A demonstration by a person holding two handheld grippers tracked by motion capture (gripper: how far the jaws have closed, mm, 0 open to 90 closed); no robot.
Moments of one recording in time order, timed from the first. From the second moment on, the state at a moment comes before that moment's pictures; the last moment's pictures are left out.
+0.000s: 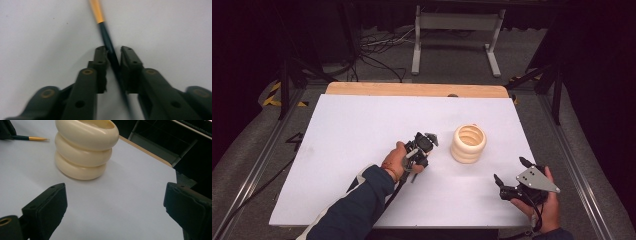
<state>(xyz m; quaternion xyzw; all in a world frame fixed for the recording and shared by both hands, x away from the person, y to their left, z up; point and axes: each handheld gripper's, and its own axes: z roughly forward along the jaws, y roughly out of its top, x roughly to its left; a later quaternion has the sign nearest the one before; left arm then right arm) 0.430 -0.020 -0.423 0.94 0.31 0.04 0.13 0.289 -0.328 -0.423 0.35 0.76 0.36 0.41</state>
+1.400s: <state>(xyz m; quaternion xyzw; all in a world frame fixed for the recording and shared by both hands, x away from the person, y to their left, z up) 0.401 0.052 -0.365 0.86 0.23 0.09 0.45 0.289 -0.327 -0.425 0.35 0.76 0.36 0.41</state>
